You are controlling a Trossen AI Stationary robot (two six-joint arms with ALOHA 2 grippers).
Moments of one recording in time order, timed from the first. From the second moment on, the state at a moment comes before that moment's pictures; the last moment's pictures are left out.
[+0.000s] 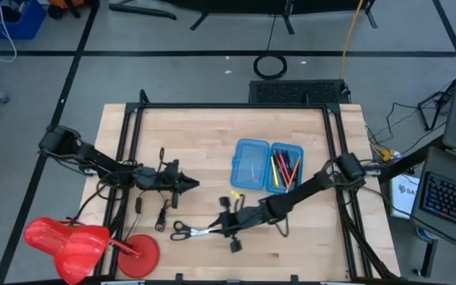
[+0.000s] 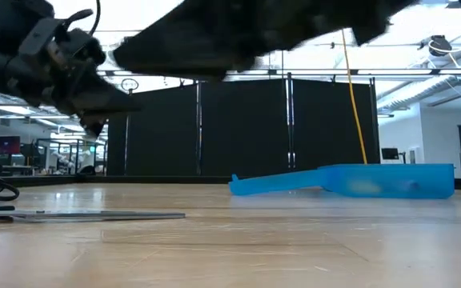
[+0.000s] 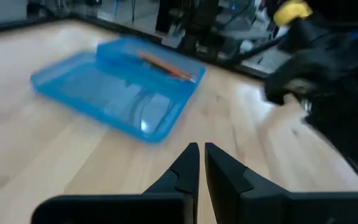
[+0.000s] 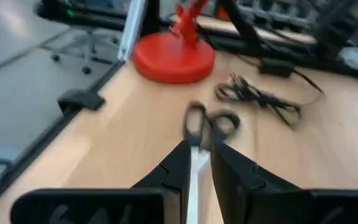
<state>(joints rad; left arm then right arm) -0.27 1.29 0.12 0.96 -0.27 -0.38 0.40 2.04 1.19 0.49 0.14 0.00</state>
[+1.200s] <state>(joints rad) -0.28 1.04 0.01 0.94 -0.30 -0.34 0.32 2.51 1.78 0.40 -0.07 0.02</state>
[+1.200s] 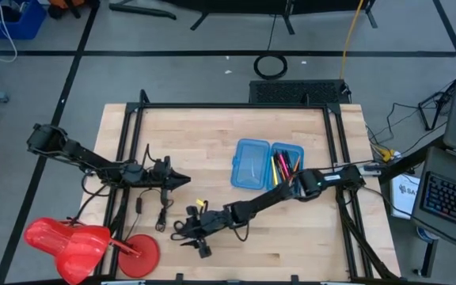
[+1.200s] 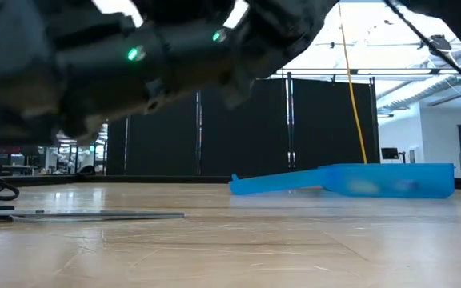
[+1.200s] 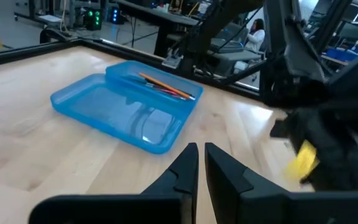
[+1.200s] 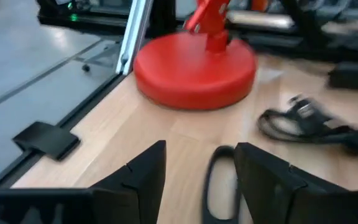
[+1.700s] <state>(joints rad) -0.28 1.04 0.01 0.91 -0.30 -0.34 0.36 2.63 1.93 0.28 0.03 -0.02</state>
